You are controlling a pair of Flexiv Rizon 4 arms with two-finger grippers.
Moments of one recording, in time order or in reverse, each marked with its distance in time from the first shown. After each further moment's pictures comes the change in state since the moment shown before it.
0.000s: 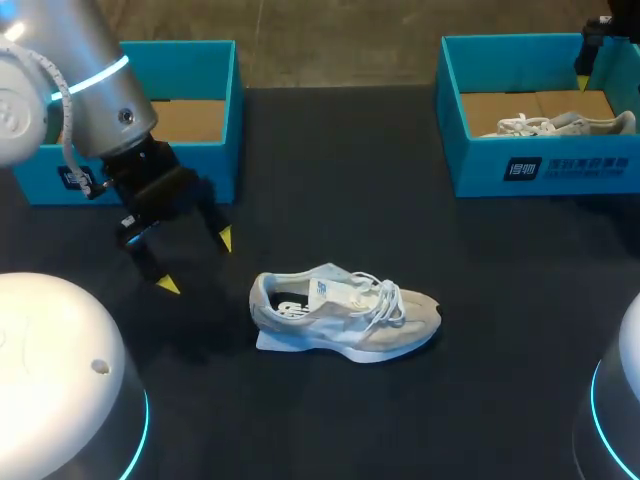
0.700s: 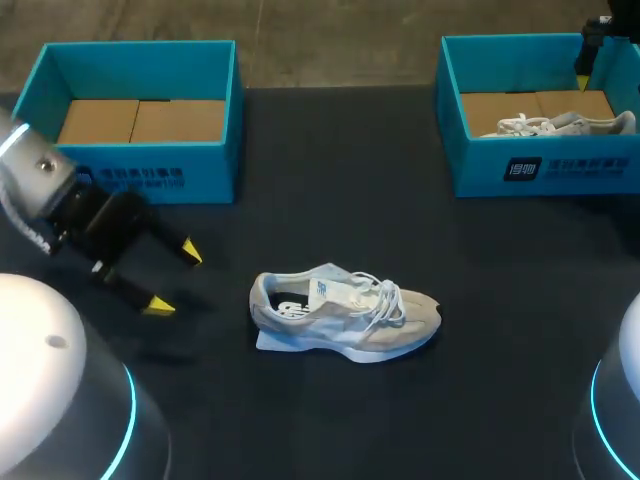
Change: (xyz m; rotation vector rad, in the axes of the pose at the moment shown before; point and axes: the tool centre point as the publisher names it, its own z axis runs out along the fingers) left arm 0.019 0.044 0.035 0.416 -0.219 -0.396; right arm 0.000 0.000 0.000 0.000 0.000 0.000
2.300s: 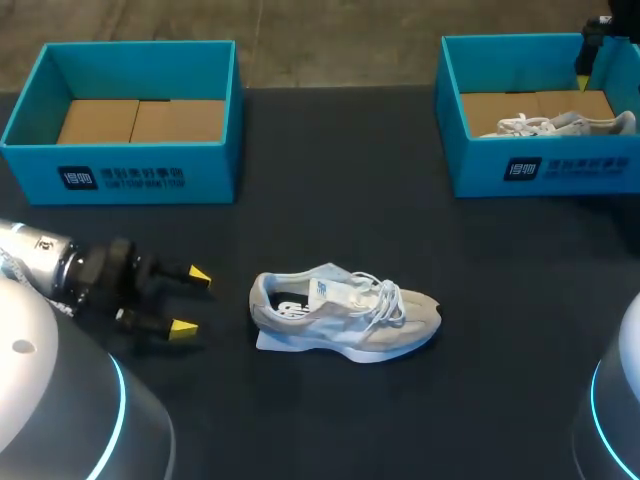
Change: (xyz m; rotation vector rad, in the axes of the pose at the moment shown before) left arm -0.028 0.054 0.057 0.394 -0.106 -0.091; right arm 0.000 0.000 0.000 0.000 0.000 0.000
